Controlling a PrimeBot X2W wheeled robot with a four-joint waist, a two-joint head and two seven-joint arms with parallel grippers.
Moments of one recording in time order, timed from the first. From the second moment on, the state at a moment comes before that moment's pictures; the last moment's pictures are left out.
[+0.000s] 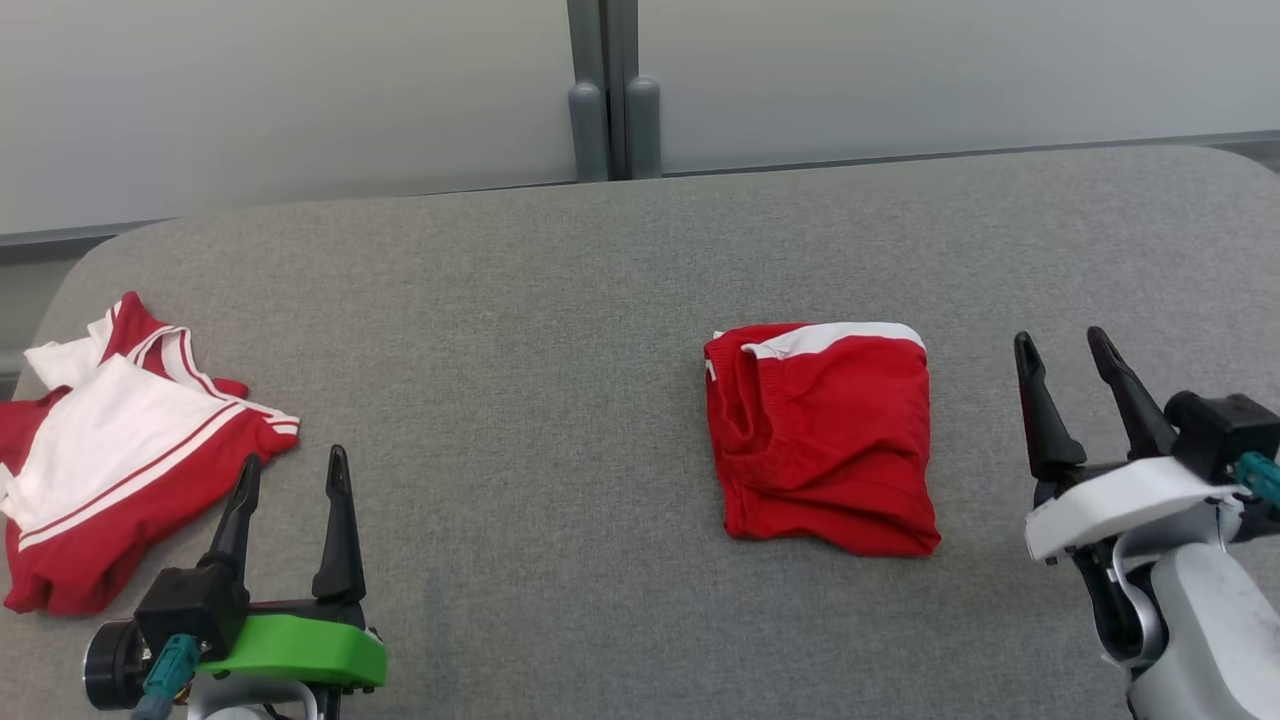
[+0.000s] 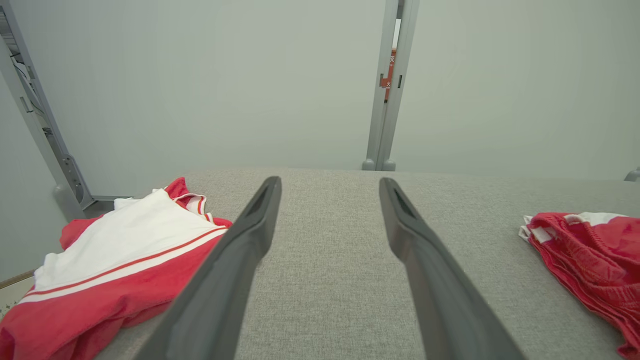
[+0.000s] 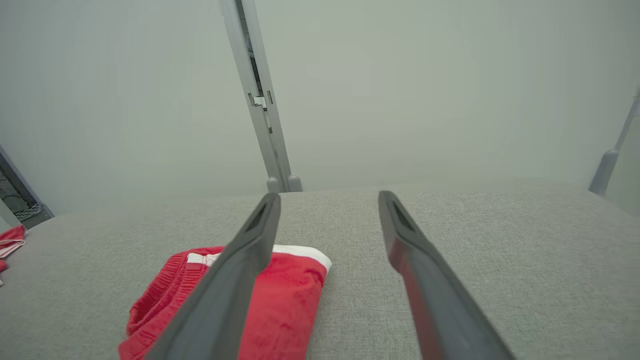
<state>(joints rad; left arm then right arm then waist) -0.05 0.05 0.03 0.19 -0.16 -0.11 -0.26 -0.27 -0.25 0.09 0.37 0.38 0.13 -0.26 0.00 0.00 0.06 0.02</state>
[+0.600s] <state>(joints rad) -0.02 0.05 0.05 0.18 -0.14 -0.11 -0.26 0.02 -0.13 0.01 0.12 0.31 0.13 -0.26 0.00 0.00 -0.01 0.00</state>
